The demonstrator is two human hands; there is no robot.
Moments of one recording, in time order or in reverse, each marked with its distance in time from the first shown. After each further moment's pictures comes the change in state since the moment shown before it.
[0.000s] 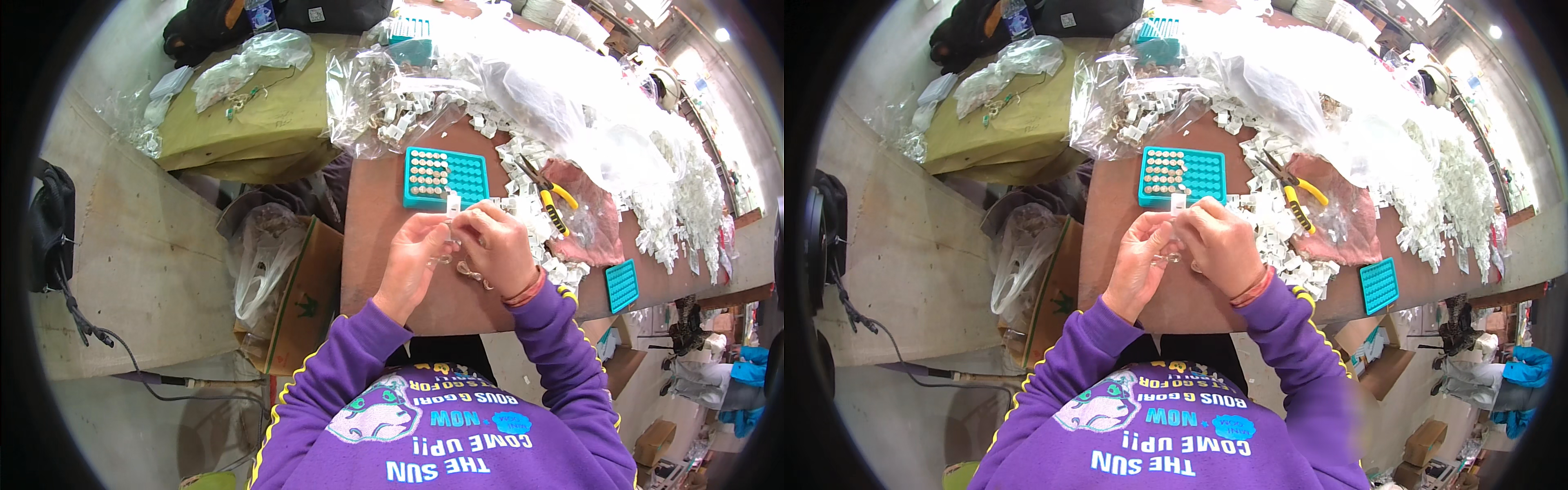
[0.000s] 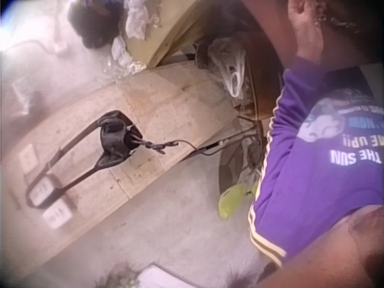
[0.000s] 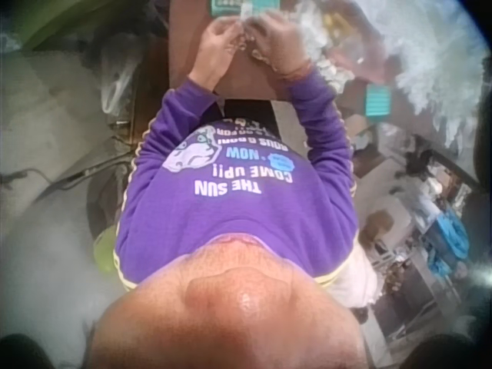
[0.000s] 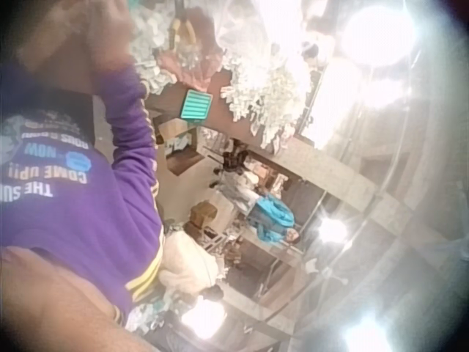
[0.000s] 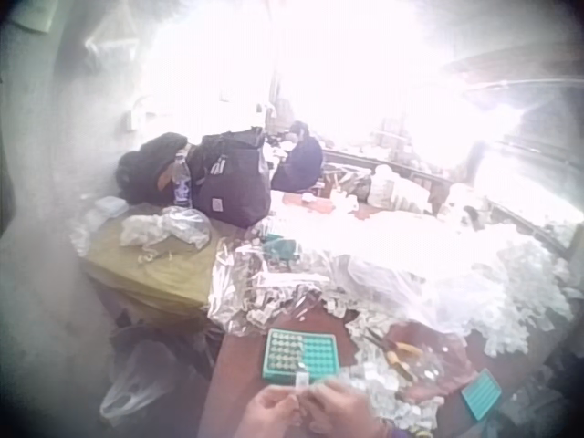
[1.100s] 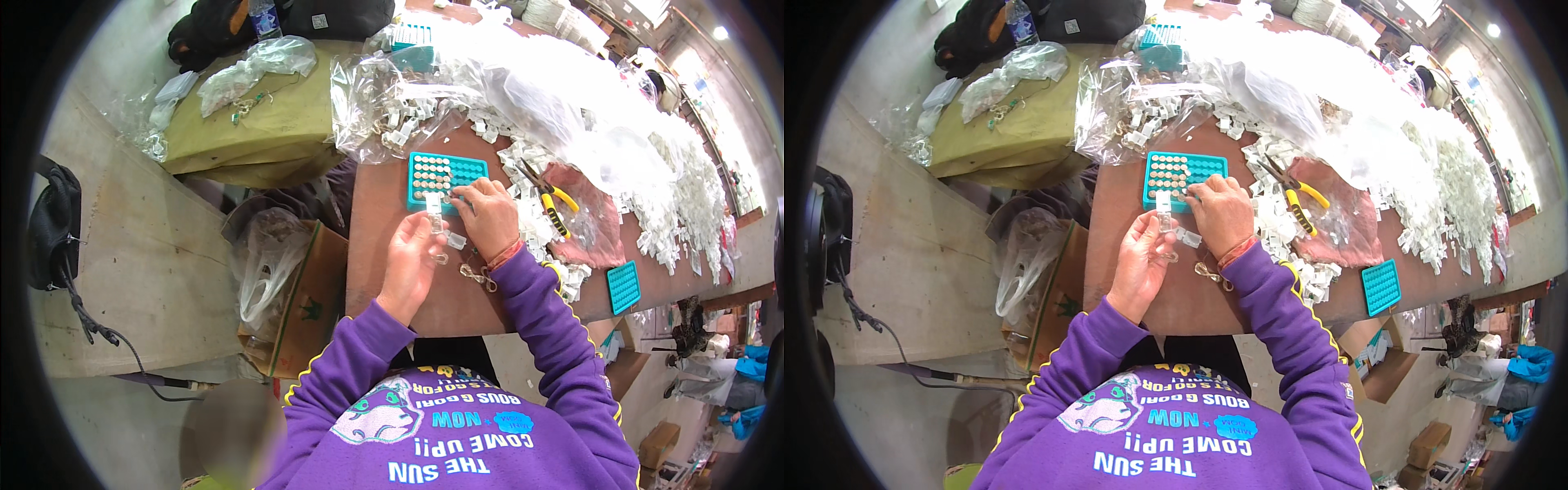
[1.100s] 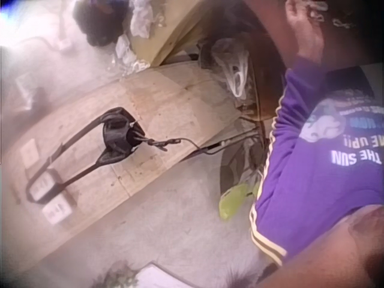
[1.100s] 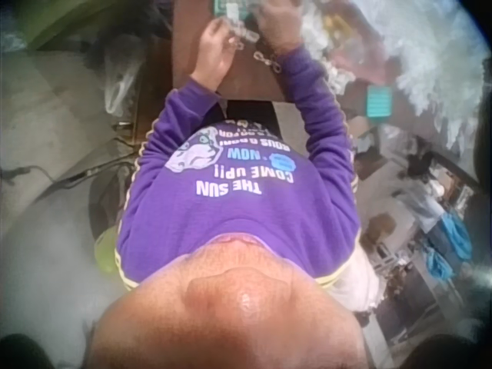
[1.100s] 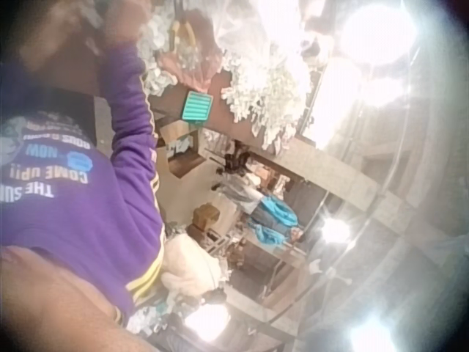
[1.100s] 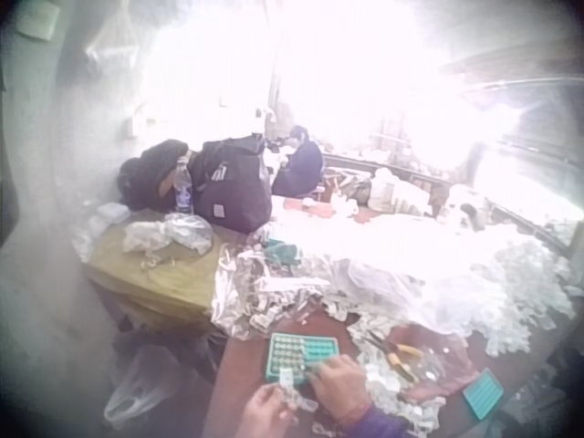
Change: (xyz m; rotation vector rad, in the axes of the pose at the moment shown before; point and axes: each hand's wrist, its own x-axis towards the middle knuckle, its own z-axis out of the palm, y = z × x) left_hand 0.005 0.001 -0.004 -0.189 0.184 -0.024; right_hand 0.013 0.052 0.035 -0.363 0.074 0.056
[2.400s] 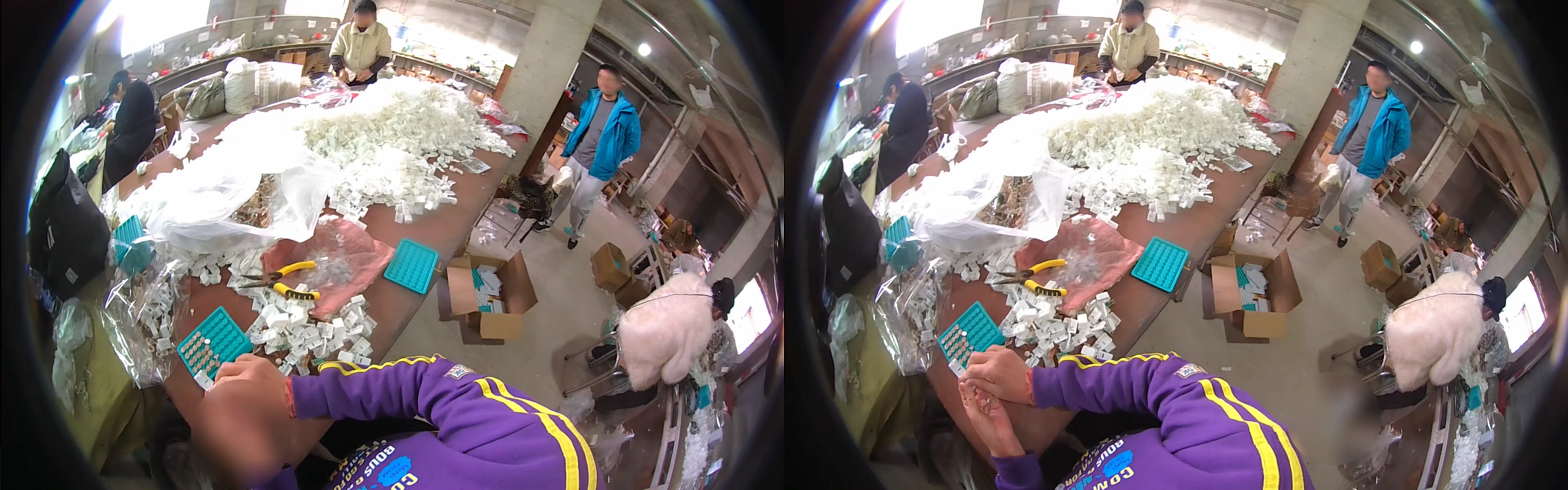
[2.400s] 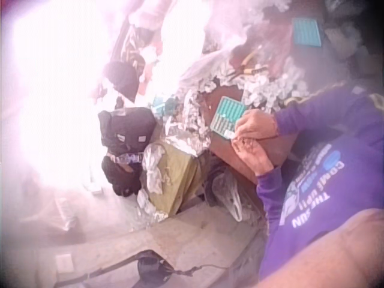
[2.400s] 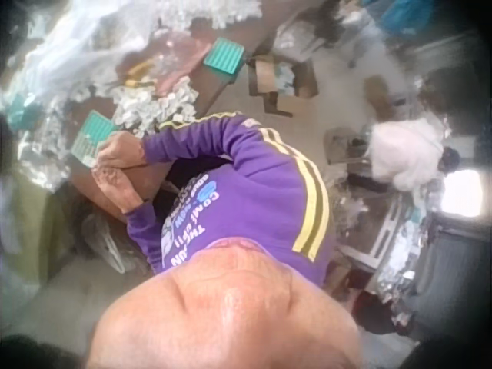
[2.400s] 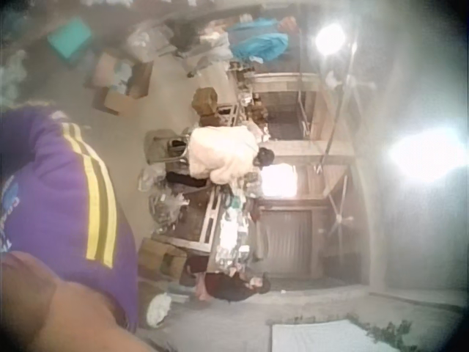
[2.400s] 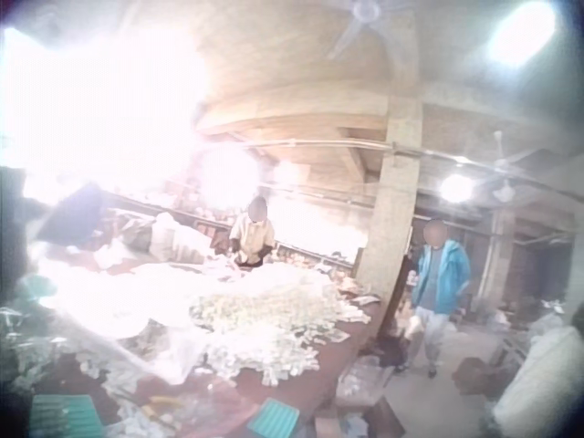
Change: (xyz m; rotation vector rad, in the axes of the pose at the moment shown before) left_hand 0.008 -0.004 -0.016 0.165 0.038 0.125; right_hand -0.028 -0.042 -0.016 0.369 0.304 -0.140
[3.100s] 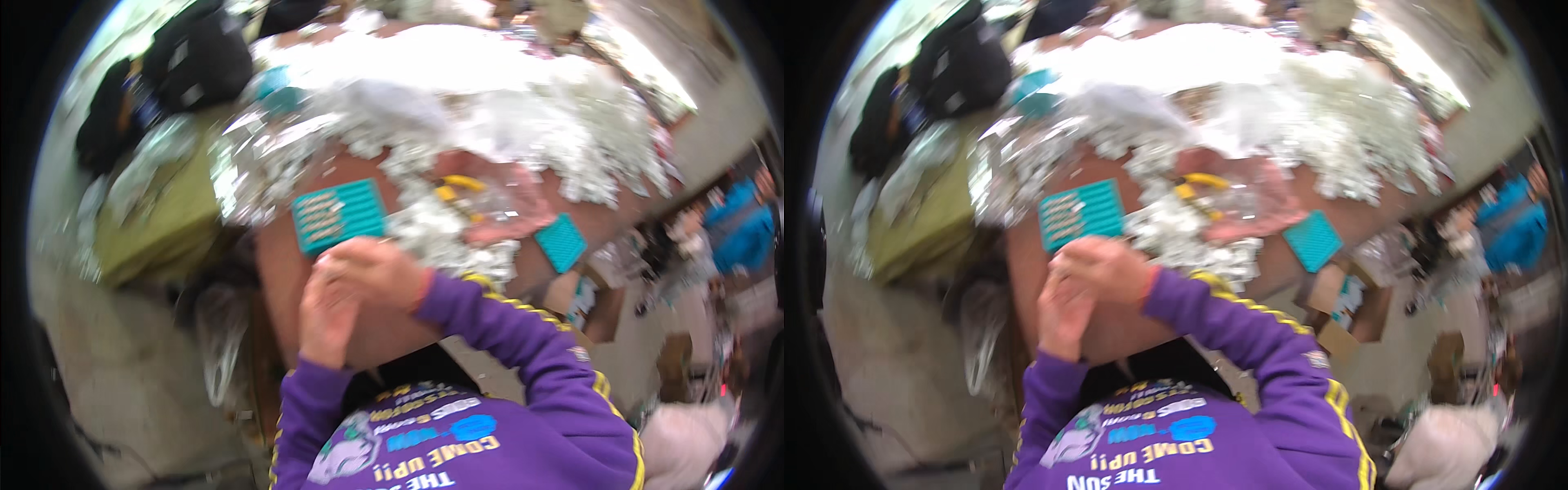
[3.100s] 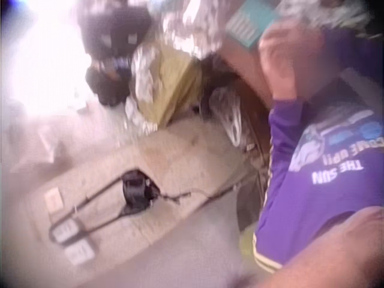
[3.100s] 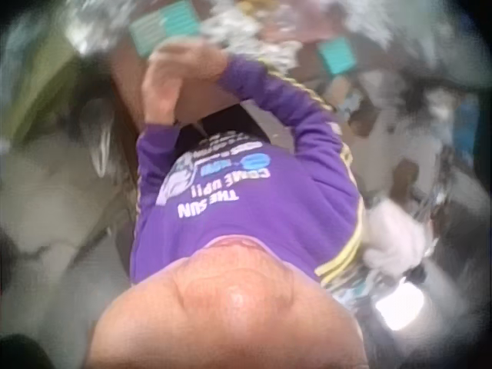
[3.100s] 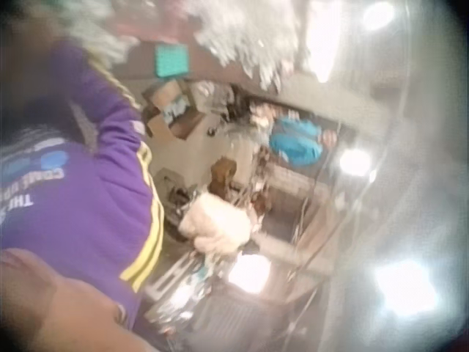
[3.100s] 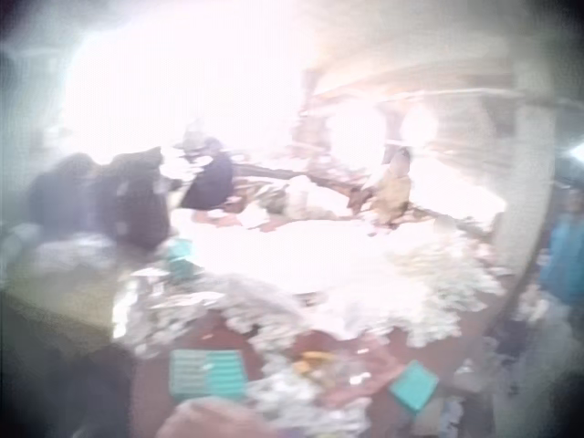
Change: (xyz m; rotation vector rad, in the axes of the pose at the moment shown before) left_hand -0.012 0.015 -0.001 -0.122 -0.104 -0.361; right_hand 0.002 0.024 -0.002 0.063 -0.239 -0.225
